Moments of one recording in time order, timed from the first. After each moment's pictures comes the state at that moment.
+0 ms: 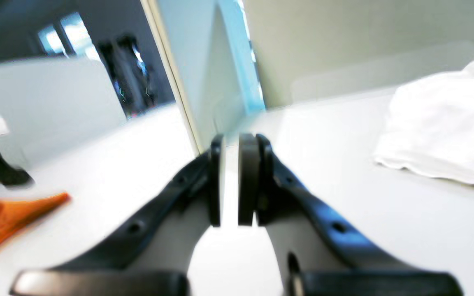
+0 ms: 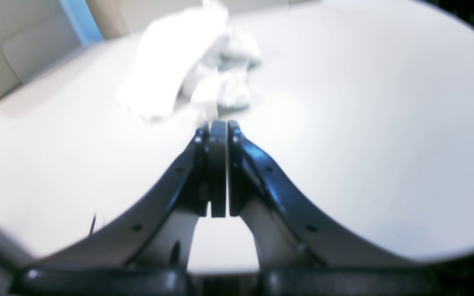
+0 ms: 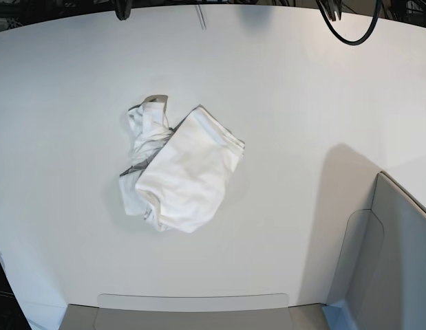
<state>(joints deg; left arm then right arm) 65.5 10.2 -13.0 94.2 2.5 6.6 -69.0 -61.4 1.0 -0.8 90.6 2.1 5.1 61.4</state>
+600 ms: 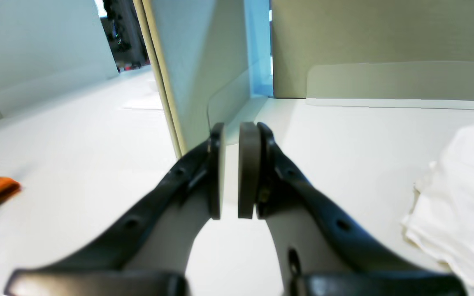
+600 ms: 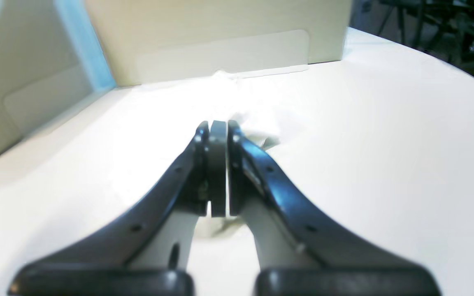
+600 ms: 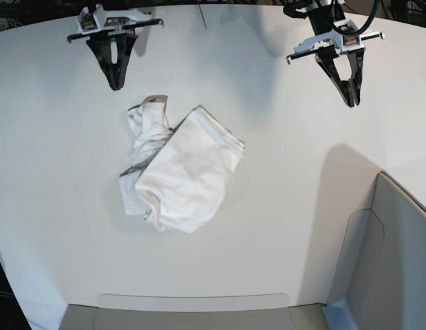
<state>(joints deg) 47.4 10.2 -11.8 114.7 2.0 6.6 -26.8 -47.4 3.6 -0.9 108.3 7.8 4.9 34.8</state>
